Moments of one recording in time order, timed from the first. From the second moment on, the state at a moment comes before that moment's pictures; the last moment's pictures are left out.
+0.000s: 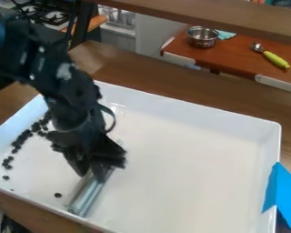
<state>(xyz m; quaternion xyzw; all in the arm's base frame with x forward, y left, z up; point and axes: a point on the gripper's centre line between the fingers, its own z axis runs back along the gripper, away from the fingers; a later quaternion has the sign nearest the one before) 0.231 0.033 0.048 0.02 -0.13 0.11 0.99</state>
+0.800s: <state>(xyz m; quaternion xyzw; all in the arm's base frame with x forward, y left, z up) 0.217 0.133 0.051 0.07 -0.13 0.09 0.98</state>
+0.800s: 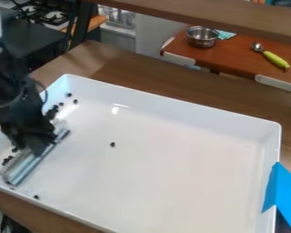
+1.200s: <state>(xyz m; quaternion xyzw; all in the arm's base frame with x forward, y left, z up) 0.204 0.141 0.063 0.03 -0.13 0.10 0.99</state>
